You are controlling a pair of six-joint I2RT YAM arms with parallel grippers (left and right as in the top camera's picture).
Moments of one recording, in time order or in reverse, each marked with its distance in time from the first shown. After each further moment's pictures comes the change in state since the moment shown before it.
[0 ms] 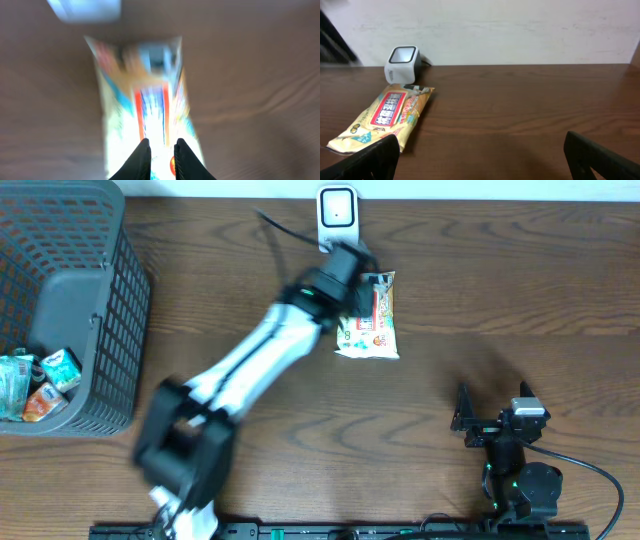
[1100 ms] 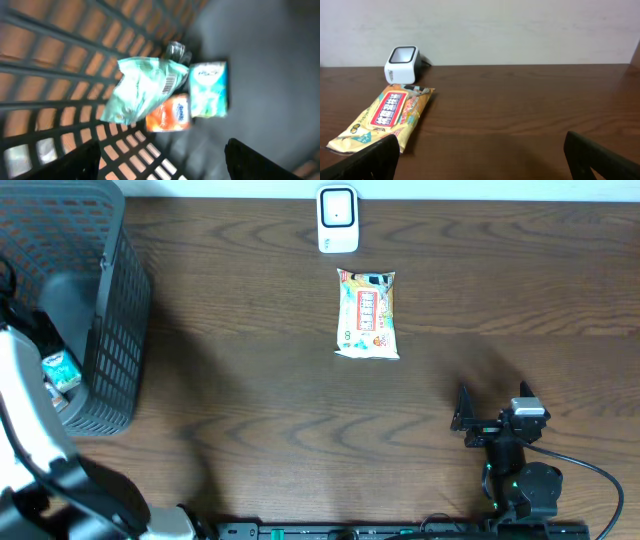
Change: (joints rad) left arm 1.154 -0.241 -0.002 -0.545 -0.417 0.597; right arm 0.000 0.000 0.000 0.000 0.000 0.000
